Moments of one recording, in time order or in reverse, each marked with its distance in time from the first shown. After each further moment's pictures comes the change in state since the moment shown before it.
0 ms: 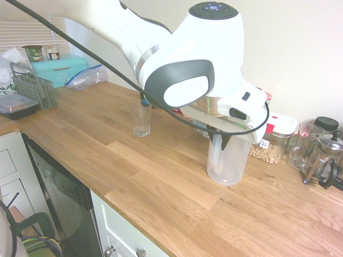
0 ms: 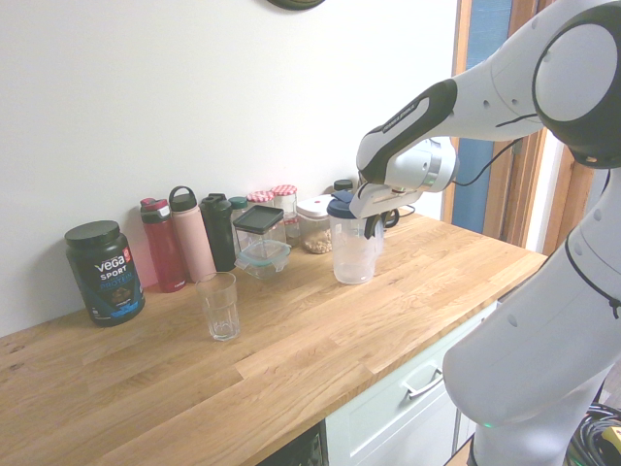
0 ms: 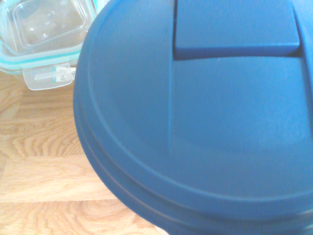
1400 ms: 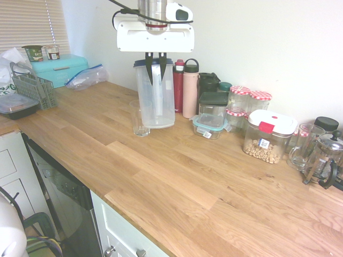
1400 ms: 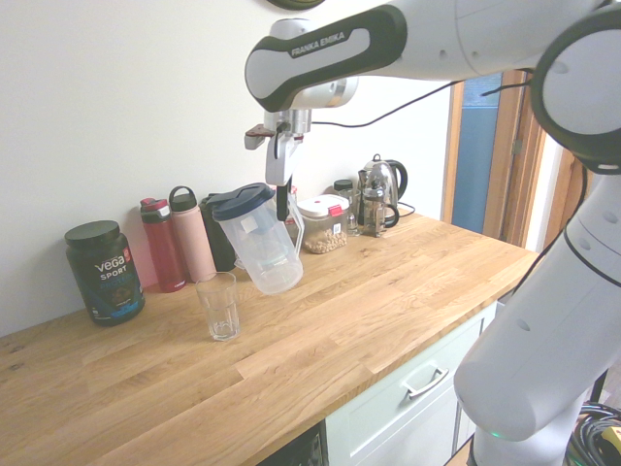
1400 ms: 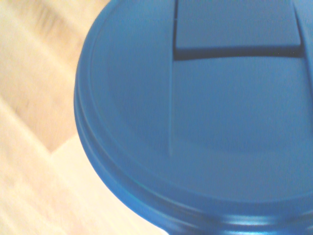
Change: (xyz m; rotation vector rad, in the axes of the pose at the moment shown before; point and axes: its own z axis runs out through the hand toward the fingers) arm -0.090 -0.256 -0.080 -0.134 -0.373 -0.886
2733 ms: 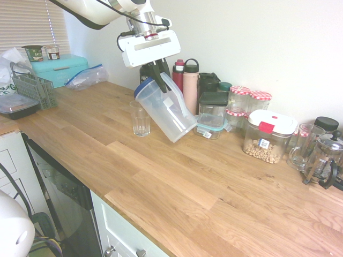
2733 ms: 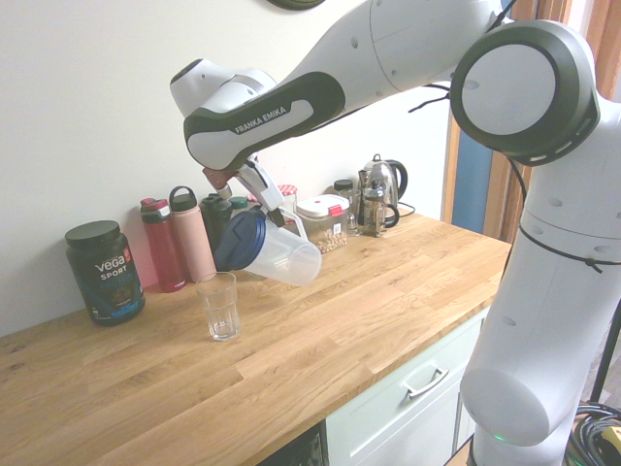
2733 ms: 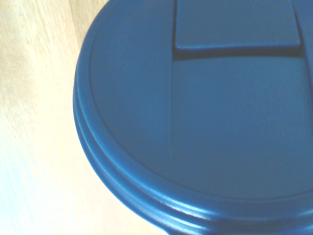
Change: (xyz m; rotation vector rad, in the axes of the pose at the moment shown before) arm 0.038 -0.058 0.046 -0.457 -0.162 -0.523
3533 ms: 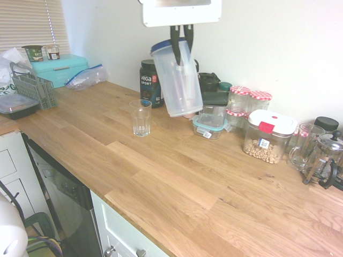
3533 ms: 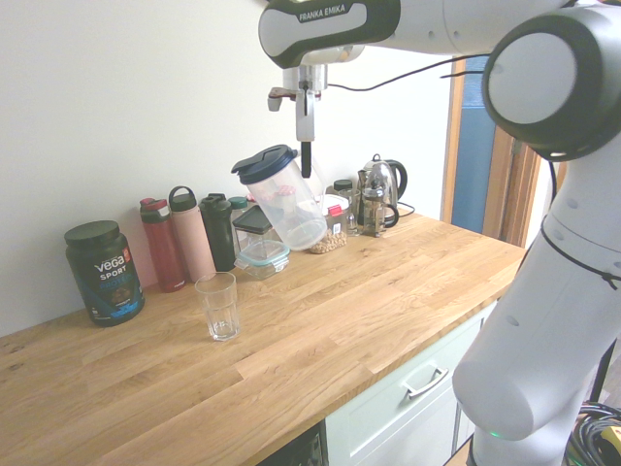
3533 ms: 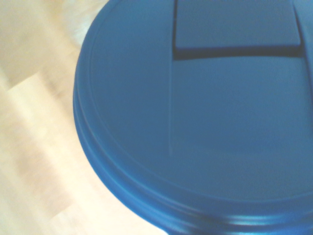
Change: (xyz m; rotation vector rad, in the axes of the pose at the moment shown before) arm -0.120 0.160 -0.016 0.415 0.208 0.543
